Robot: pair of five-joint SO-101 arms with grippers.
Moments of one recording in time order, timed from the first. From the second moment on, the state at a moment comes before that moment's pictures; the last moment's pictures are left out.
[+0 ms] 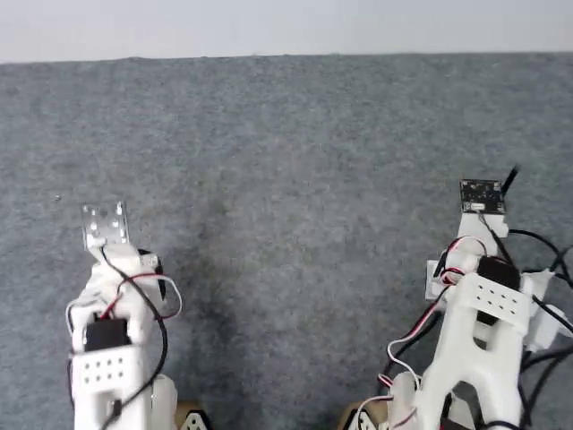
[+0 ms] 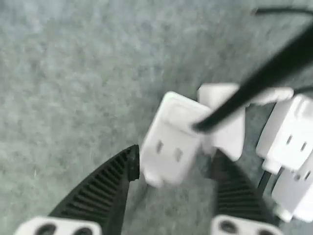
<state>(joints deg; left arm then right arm) -14.6 -64.7 81.1 43.9 4.4 22.1 -32.9 53.5 59.5 18.1</state>
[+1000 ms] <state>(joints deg) -10.8 -103.2 96.7 67.7 -0.4 12.1 -98.7 95.2 68.6 21.6</state>
